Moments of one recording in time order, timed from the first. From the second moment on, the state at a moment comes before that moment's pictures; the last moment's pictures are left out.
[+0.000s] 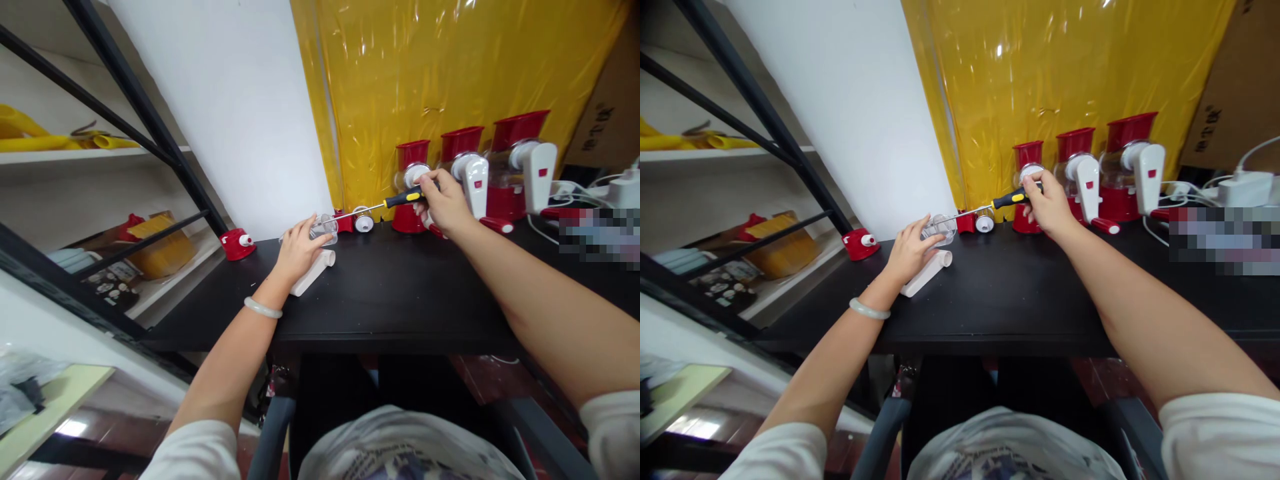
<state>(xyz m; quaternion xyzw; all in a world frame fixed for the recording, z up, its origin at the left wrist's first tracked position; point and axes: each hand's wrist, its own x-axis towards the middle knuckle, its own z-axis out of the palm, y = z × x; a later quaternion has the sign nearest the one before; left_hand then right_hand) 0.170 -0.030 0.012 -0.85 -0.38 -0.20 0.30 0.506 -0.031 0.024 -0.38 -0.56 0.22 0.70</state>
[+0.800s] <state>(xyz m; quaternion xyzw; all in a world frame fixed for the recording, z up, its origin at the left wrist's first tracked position) 0.171 -0.031 0.011 -0.85 -0.38 -0.20 0.30 0.509 -0.041 0.033 -0.38 -0.58 0.20 0.69</state>
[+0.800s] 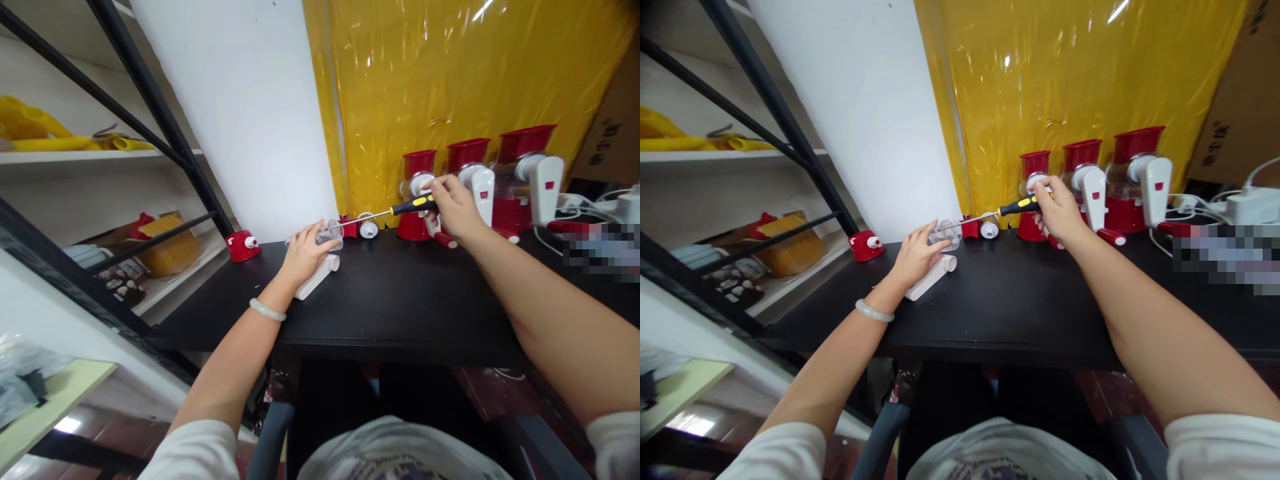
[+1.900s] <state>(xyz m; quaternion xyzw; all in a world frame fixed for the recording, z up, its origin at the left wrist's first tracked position) 0.168 -0.029 0.009 -0.85 -0.38 -0.19 0.32 0.508 -0.050 0.036 -0.48 -0.62 0.11 0.62</state>
